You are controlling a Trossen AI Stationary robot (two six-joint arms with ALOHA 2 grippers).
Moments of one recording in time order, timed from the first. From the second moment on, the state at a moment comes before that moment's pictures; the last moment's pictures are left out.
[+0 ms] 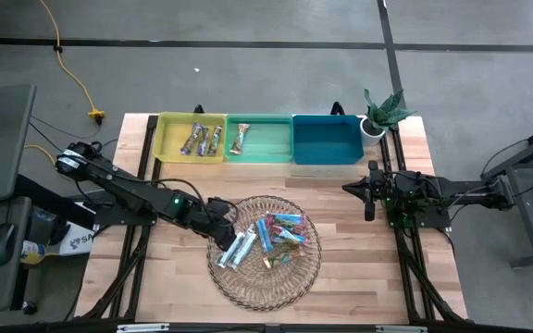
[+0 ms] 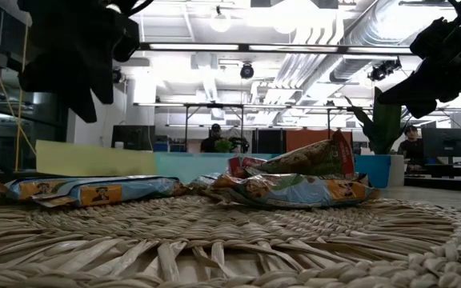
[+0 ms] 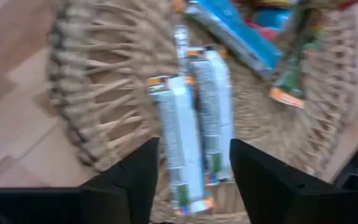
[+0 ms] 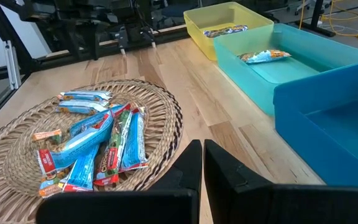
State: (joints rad) left arm -0.37 1.38 0.92 -0.59 -0.13 -1.26; right arm 0.01 0.14 0.14 -0.27 0.18 0.23
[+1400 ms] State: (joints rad) left arm -0.37 1.84 1.27 -0.85 -0.06 -1.21; right arm 0.01 0.16 0.14 -0.27 0.18 0.23
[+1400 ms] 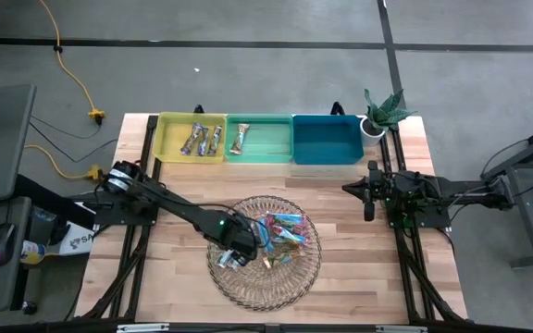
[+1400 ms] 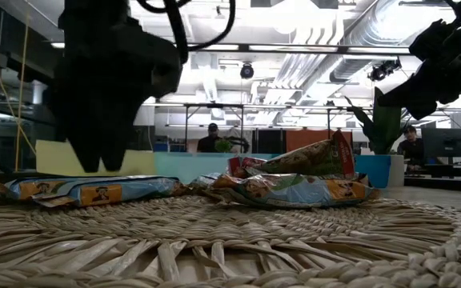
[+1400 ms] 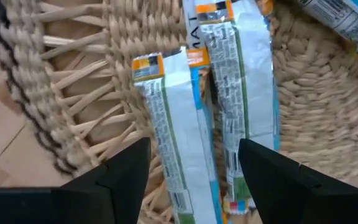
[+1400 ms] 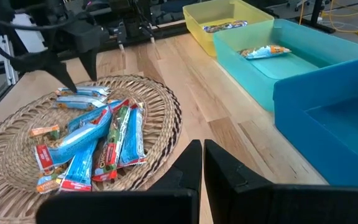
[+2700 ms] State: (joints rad) left arm -0.37 1.88 1.21 -0.78 -0.01 -1.26; right arm 0.01 0.16 0.14 -0.27 0.18 0.23
